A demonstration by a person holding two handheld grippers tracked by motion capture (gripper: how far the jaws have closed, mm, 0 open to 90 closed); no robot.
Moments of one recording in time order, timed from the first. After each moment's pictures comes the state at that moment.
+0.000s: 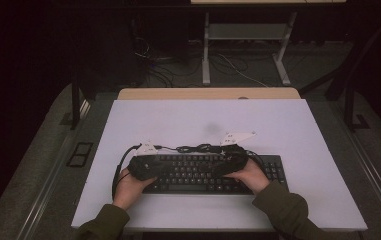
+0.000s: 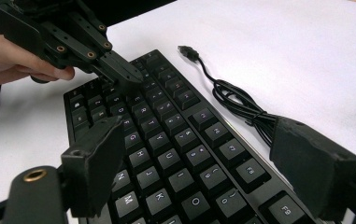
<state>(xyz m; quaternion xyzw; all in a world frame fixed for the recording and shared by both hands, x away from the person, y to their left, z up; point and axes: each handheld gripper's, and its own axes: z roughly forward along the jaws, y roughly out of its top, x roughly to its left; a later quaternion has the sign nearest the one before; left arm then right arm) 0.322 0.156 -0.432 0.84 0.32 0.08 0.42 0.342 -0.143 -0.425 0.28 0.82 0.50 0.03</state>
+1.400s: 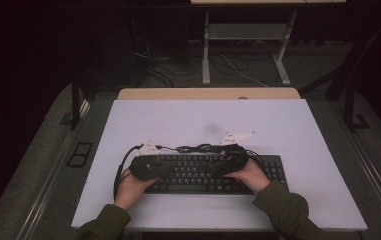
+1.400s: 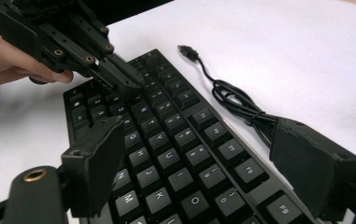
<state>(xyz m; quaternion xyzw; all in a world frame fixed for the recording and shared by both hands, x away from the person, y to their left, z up) 0.320 0.153 -0.430 0.84 0.32 0.07 0.43 0.342 -0.143 -0.423 0.27 0.82 0.50 0.03</state>
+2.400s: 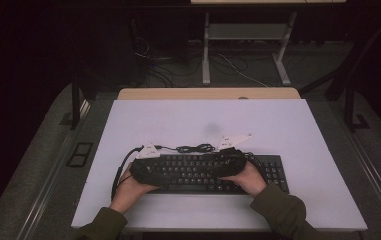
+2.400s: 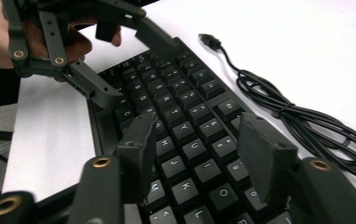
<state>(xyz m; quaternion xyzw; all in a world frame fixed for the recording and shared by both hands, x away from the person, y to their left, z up) 0.314 0.151 -0.430 0.84 0.31 0.08 0.43 0.333 -0.136 -0.424 0.25 0.84 0.49 0.01</state>
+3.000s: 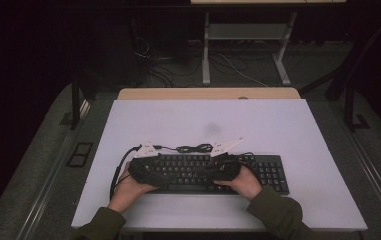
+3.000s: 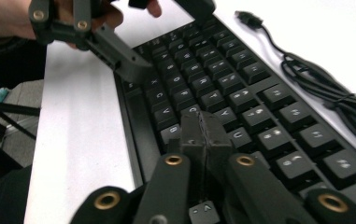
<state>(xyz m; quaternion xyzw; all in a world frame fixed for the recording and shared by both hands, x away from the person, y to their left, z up) 0.316 0.155 -0.430 0.84 0.32 0.09 0.43 0.323 -0.121 -0.428 0.22 0.86 0.46 -0.03</state>
